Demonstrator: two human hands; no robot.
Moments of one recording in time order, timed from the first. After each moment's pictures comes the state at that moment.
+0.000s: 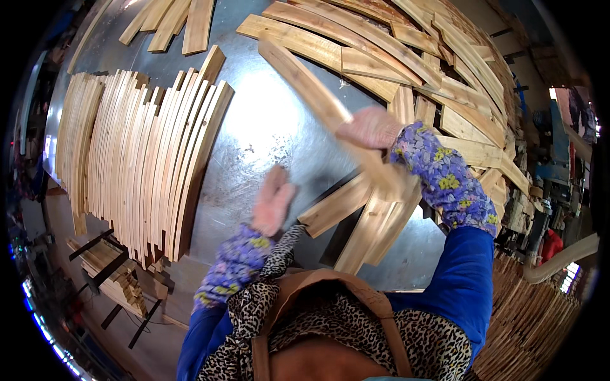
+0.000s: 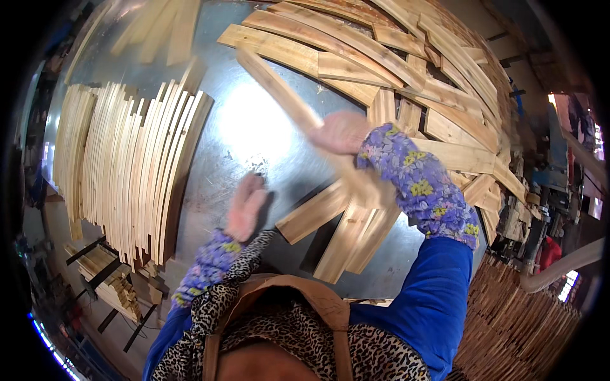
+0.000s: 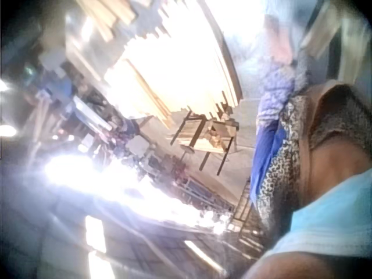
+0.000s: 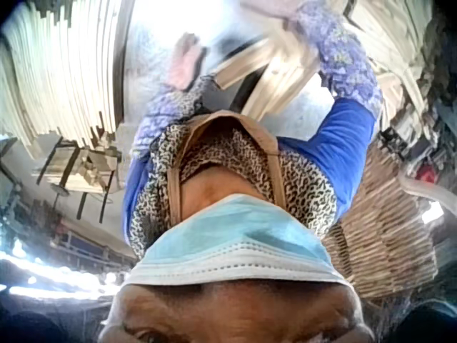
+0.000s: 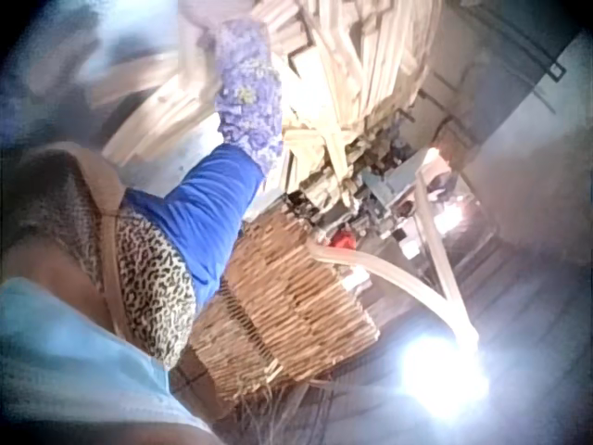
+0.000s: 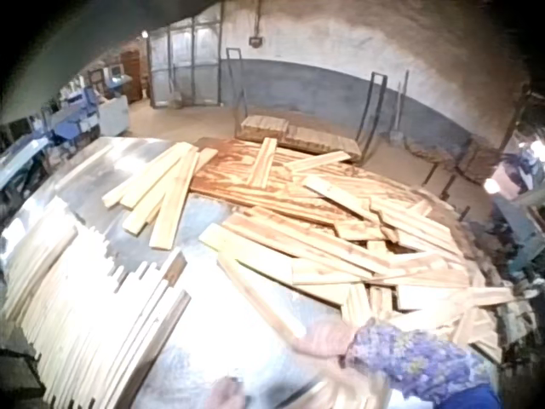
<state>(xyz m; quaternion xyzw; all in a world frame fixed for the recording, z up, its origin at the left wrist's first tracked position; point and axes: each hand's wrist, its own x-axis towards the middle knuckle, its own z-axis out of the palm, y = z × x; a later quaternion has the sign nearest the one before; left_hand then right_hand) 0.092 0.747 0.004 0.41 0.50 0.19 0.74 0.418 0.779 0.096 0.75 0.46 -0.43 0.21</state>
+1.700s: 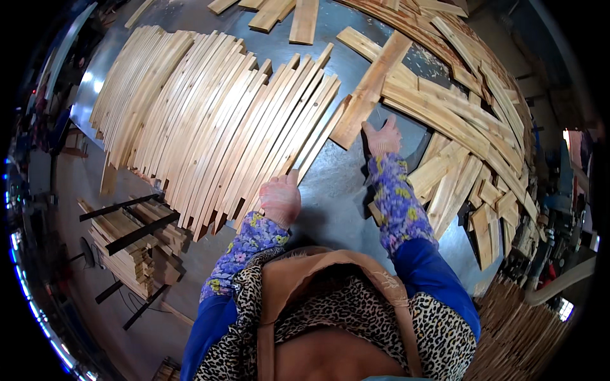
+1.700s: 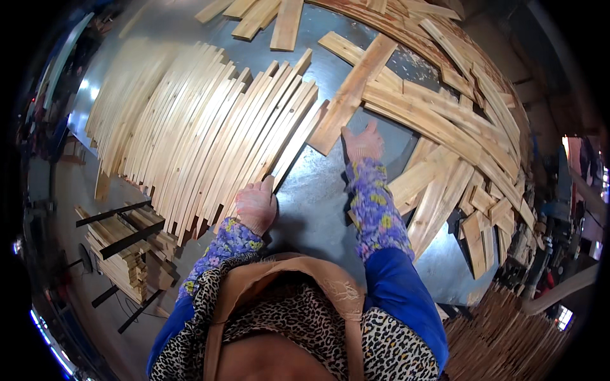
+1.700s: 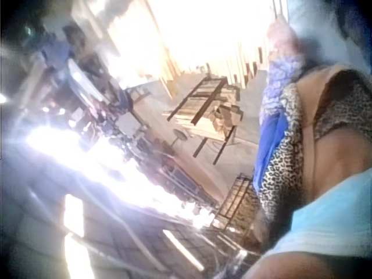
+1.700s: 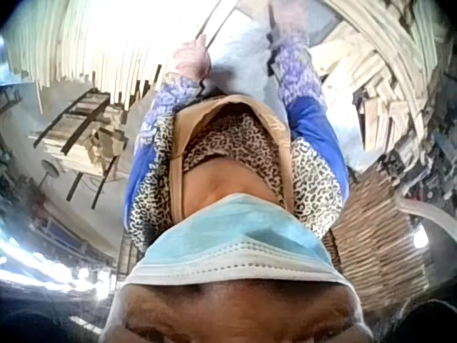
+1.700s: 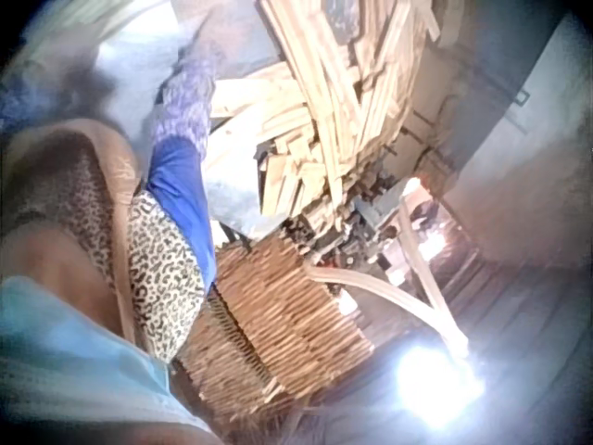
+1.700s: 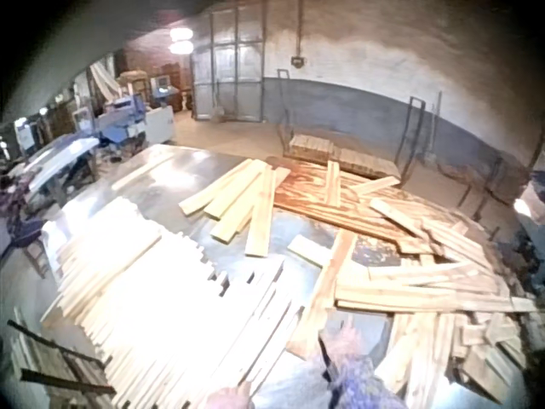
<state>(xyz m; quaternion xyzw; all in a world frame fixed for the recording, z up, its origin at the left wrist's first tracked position) -0.119 0.838 0.005 0.88 0.44 -0.02 0.17 0.205 0.824 -0.014 0.95 0.24 -0.11 -0.14</state>
